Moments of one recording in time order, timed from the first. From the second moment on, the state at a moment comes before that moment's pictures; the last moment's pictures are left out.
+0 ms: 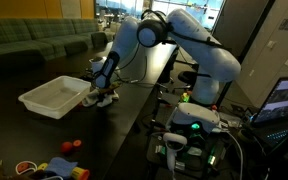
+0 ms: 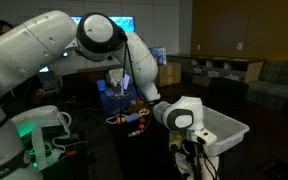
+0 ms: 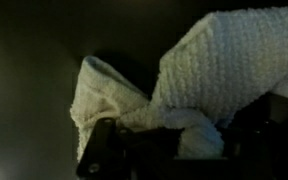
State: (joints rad) arm 0.18 1.03 -0.32 -1.68 0.07 2.63 0.52
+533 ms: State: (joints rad) arm 0.17 1.06 -0.36 -1.61 0.06 2.54 0.57
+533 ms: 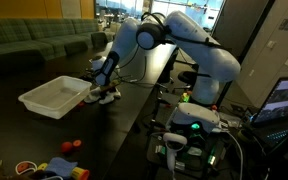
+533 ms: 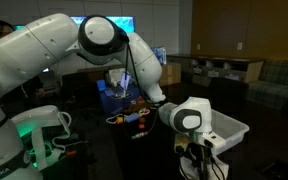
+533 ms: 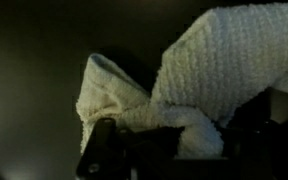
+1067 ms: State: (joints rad) arm 0.17 1.12 -0.32 -1.45 0.04 2.46 0.57
